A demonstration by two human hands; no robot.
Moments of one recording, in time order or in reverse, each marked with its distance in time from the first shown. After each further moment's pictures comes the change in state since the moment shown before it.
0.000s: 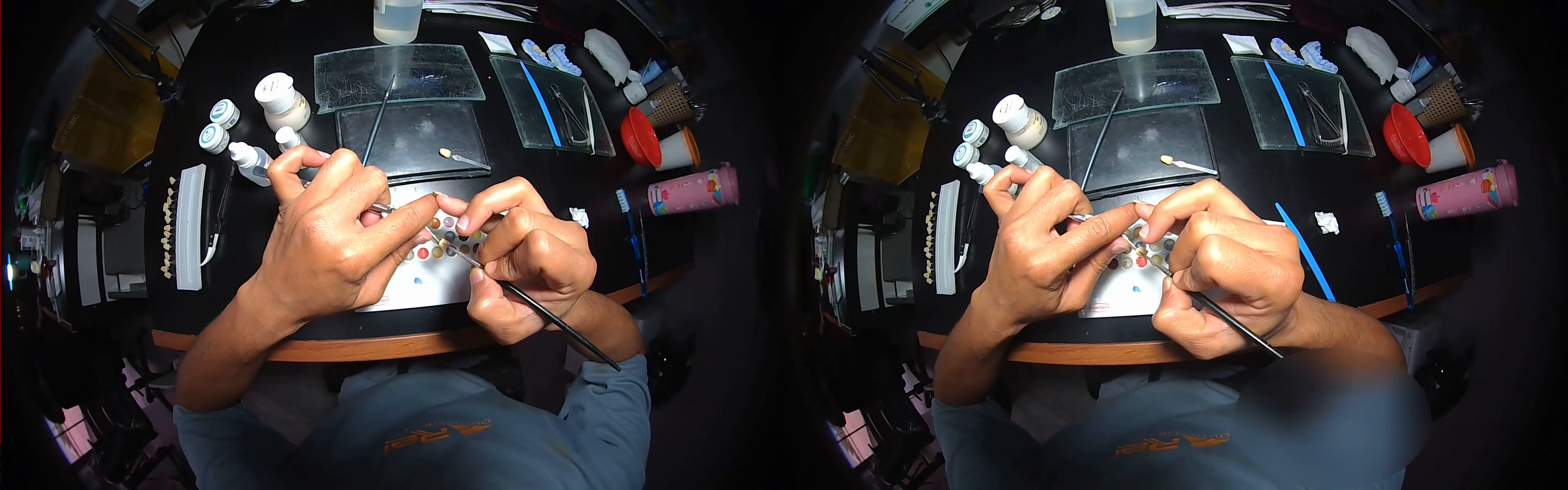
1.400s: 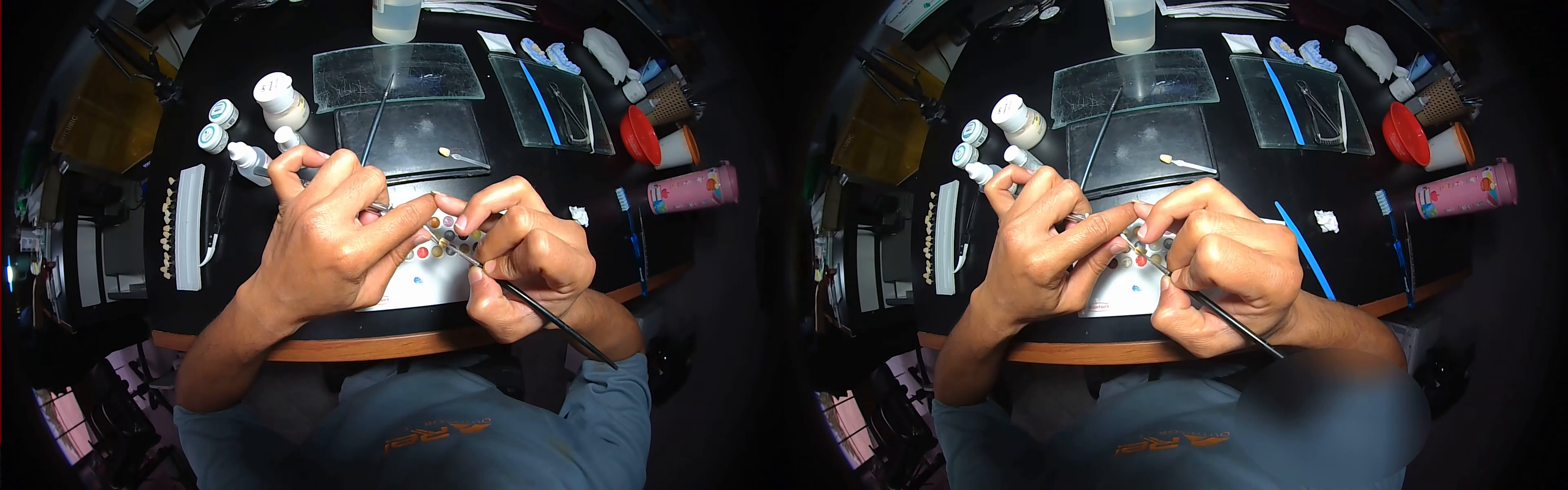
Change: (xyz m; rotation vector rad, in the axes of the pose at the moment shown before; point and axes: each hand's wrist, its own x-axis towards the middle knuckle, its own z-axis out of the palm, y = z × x) left_hand 0.000 -0.001 0.000 -0.017 -0.015 0.001; right_hand -0.002 0.001 0.001 -0.005 0.009 -0.007
